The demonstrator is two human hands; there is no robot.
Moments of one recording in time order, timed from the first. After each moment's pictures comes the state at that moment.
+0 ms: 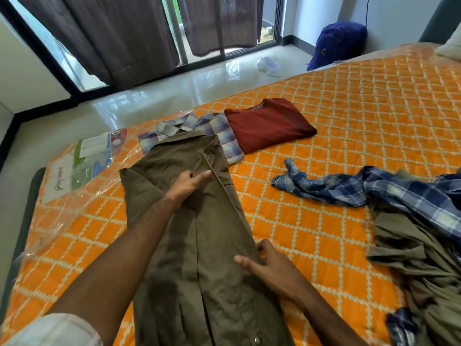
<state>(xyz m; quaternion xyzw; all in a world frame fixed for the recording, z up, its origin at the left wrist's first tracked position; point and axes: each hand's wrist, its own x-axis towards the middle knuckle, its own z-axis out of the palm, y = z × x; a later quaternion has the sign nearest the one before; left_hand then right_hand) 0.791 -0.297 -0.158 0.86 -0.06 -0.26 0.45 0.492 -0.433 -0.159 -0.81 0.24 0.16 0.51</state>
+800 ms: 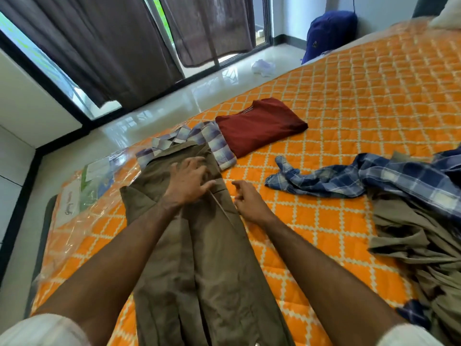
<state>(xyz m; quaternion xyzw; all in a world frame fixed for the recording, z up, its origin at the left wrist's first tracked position) 0.788 -0.340 -0.121 0.92 -0.37 0.00 -0.10 0.632 -0.482 -0.177 -0.82 0.15 -0.02 0.55</state>
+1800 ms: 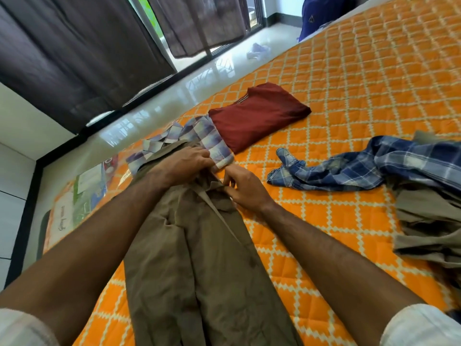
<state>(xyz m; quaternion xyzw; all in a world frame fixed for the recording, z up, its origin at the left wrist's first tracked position) 0.833 -0.380 -0.084 0.74 -0.65 0.00 -0.17 0.680 -0.502 -0.198 -0.85 0.01 -0.24 0.47</state>
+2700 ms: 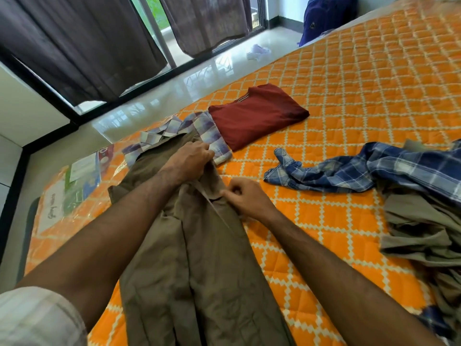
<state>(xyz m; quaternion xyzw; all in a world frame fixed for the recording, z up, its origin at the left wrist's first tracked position) 0.824 -0.387 -0.105 0.82 -0.55 0.02 -0.18 0.647 -0.493 -0.192 -0.83 0.11 -0.11 0.54</state>
